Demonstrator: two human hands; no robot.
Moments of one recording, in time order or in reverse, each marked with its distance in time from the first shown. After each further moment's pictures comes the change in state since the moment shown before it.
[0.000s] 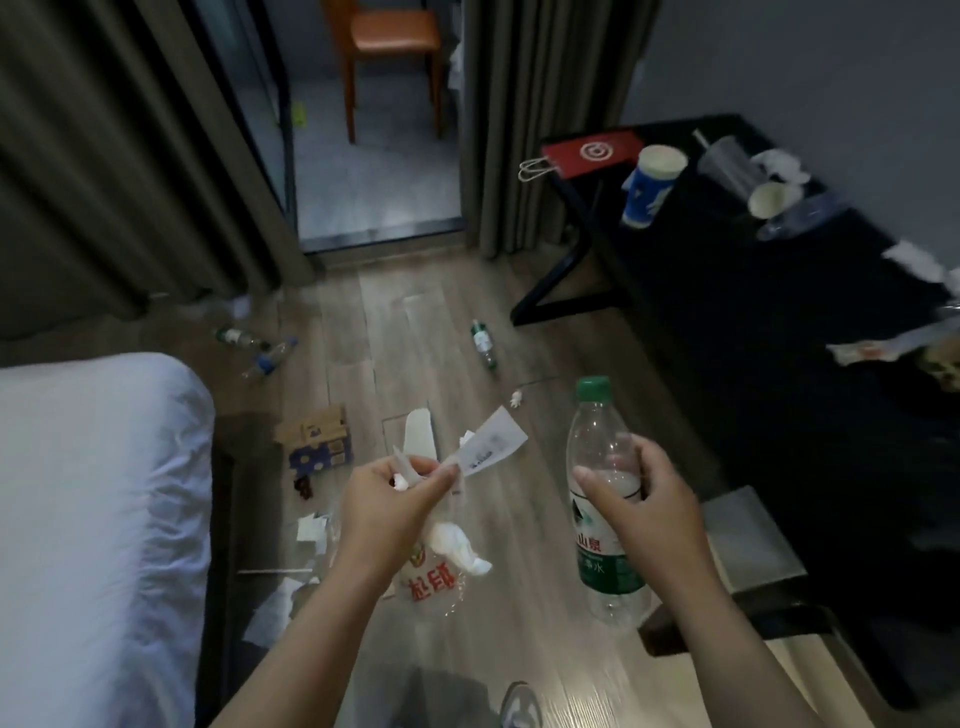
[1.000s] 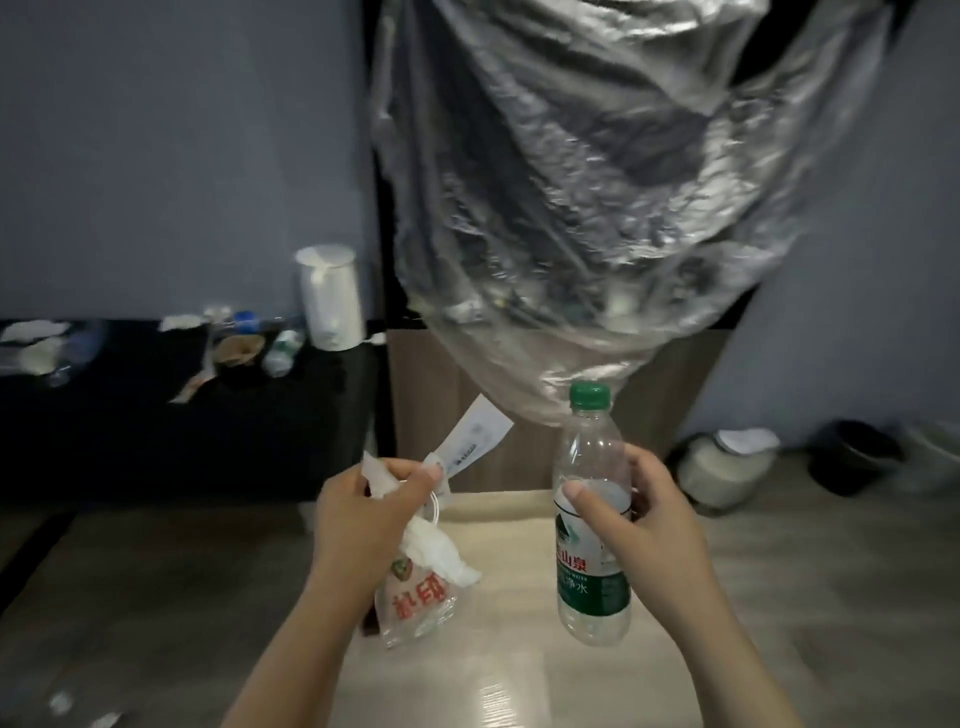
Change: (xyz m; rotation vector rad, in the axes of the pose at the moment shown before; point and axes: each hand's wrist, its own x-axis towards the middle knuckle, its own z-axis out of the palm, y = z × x) left_hand -0.386 0.071 0.146 0.132 -1.219 0.564; right_hand -0.521 0.036 -0.185 0.275 1.307 0.227
